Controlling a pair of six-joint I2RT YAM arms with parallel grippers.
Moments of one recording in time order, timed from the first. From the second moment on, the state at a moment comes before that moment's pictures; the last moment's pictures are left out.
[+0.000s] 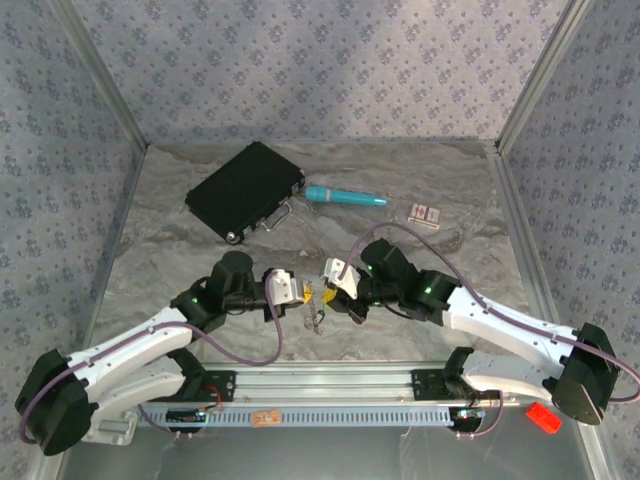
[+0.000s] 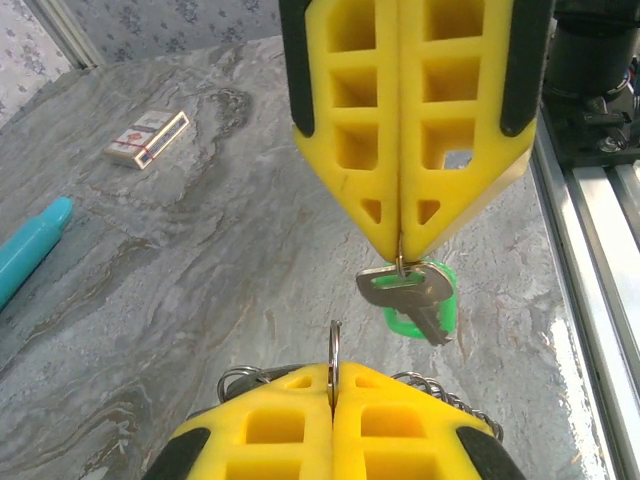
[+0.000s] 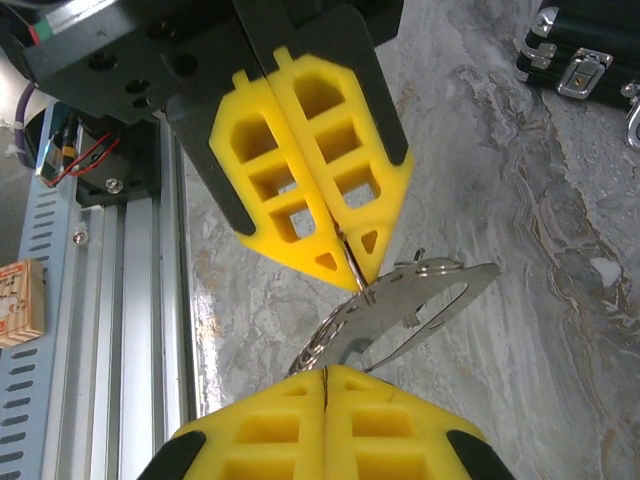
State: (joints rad) left arm -0.80 0.92 0.47 -0.01 0.51 0.47; right arm 0.92 1.07 0.77 -0.36 -0.38 -0.24
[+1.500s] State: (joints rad) left arm -0.81 0.93 0.48 0.02 0.44 0.46; right arm 0.92 1.15 0.81 -0.30 -0.29 -0.11
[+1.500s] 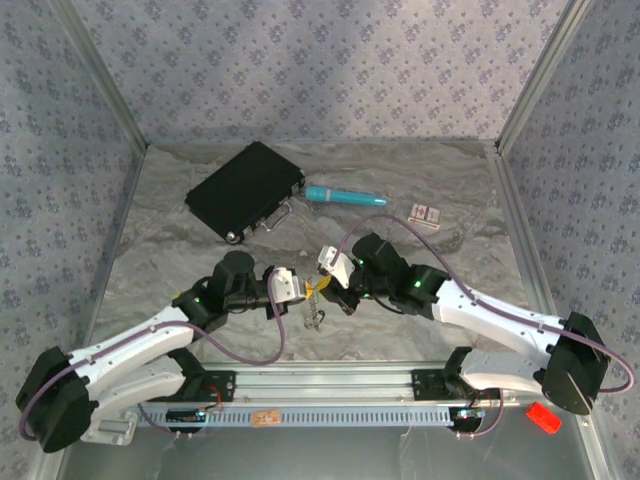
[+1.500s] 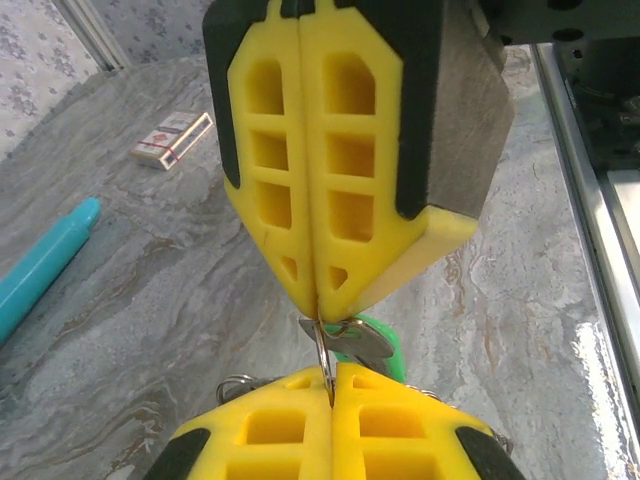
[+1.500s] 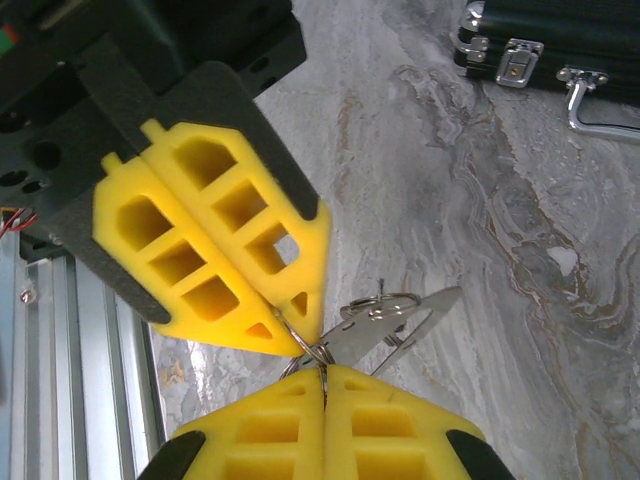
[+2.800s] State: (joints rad) left arm -0.84 0.87 0.40 0.21 0.30 0.12; right arm 0.93 1.08 0.72 -0.20 -0.12 -0.36
